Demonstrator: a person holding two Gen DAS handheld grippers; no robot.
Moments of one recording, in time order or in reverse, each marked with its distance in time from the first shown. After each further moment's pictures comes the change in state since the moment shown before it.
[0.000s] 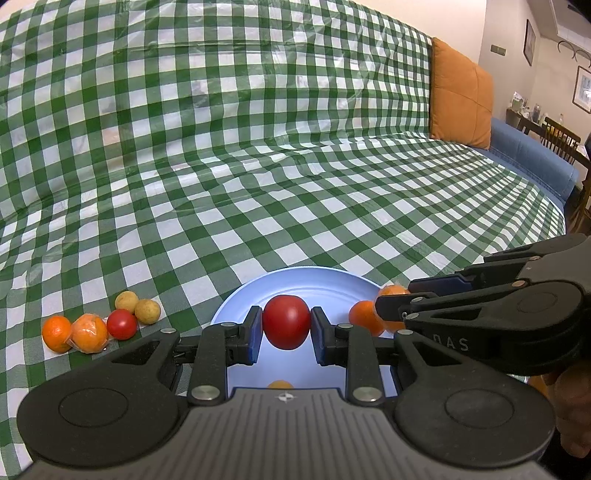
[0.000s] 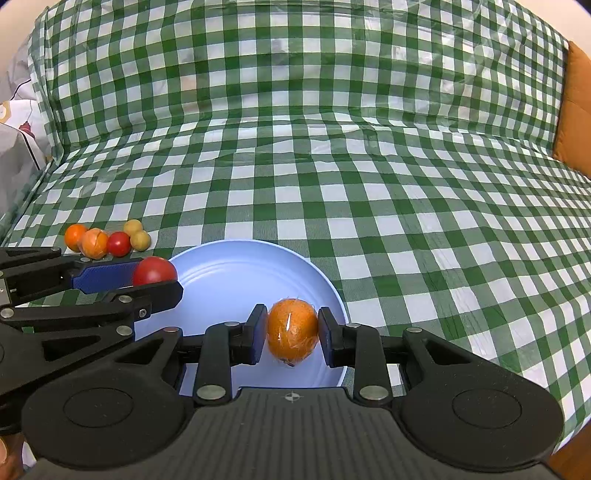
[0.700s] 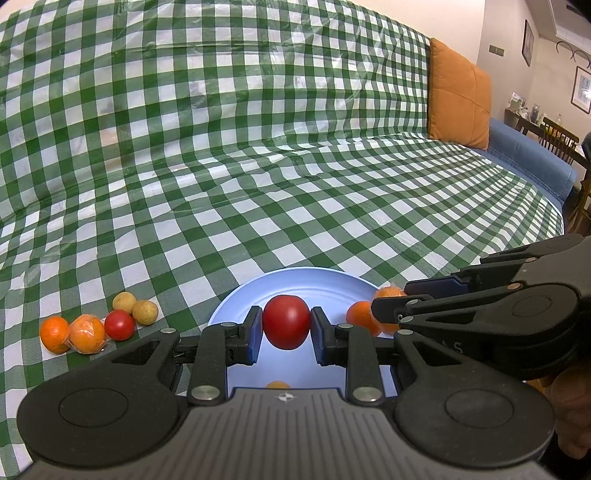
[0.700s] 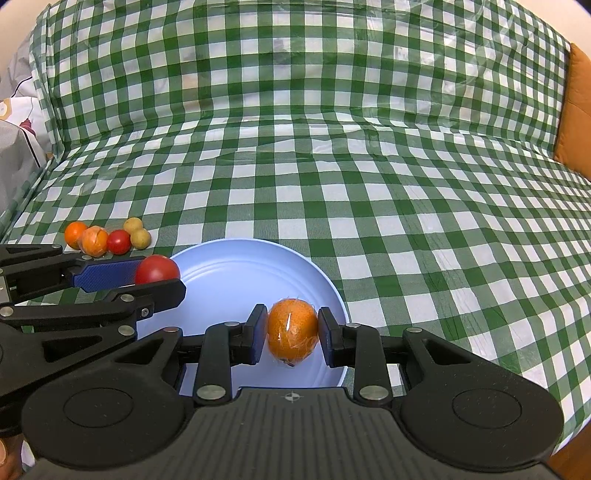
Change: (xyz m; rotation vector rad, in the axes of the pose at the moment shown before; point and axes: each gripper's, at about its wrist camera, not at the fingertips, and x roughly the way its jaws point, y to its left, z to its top) left arm -0.001 -0.004 0.000 0.001 -0.002 -0.002; right arm 0.000 0.002 0.000 -0.009 0.002 -0.002
